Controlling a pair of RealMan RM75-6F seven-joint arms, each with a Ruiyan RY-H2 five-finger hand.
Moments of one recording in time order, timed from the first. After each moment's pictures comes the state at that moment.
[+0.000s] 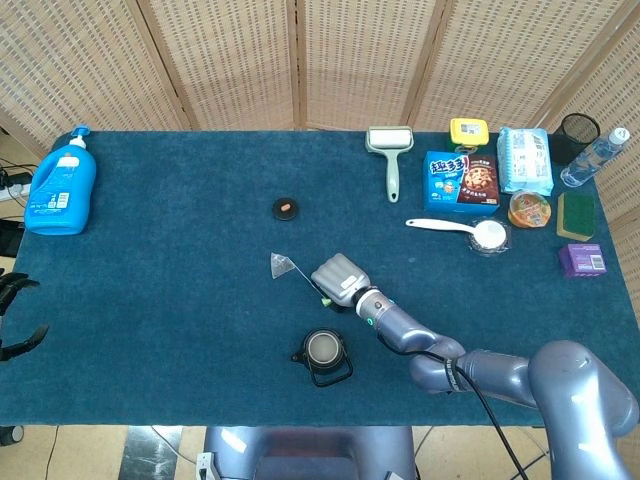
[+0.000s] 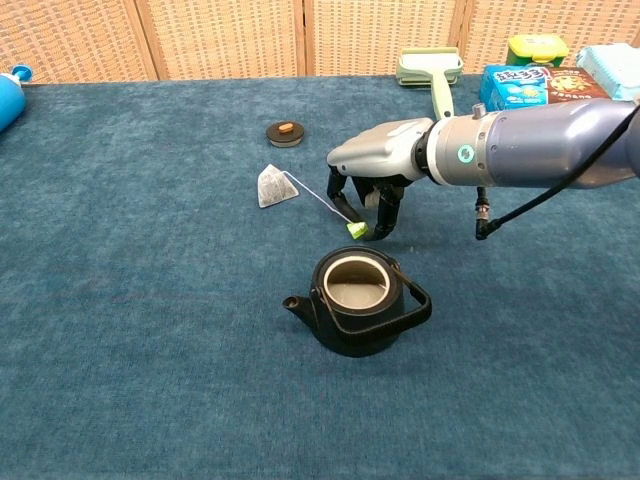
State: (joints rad) left arm -0.10 -1.07 -0.09 -1.61 1.42 1.48 -0.02; right arm 1.15 -1.62 0.10 -1.28 -0.98 0.60 -0.41
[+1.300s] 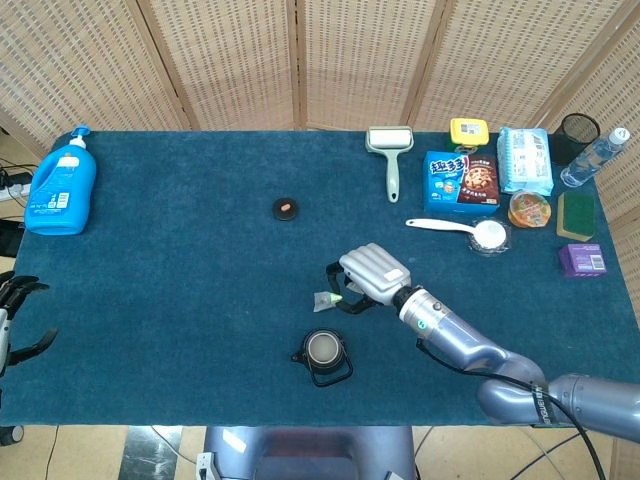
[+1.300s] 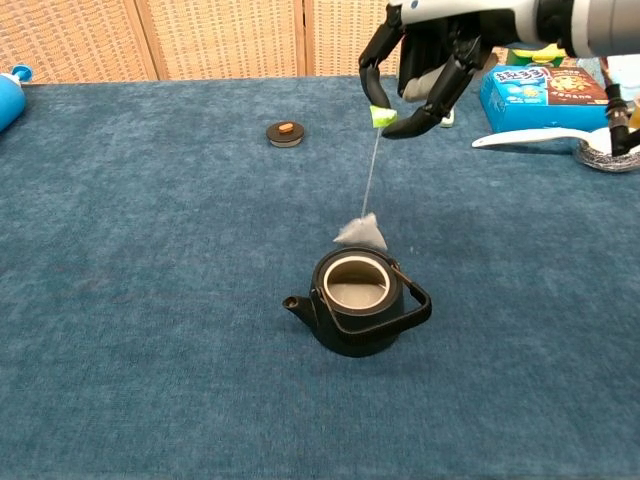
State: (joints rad) left arm -0.09 -1.07 -0.08 -1.66 1.46 1.51 -0.01; right arm 0.96 -1.17 0.23 -1.80 -1.13 0.71 0.00
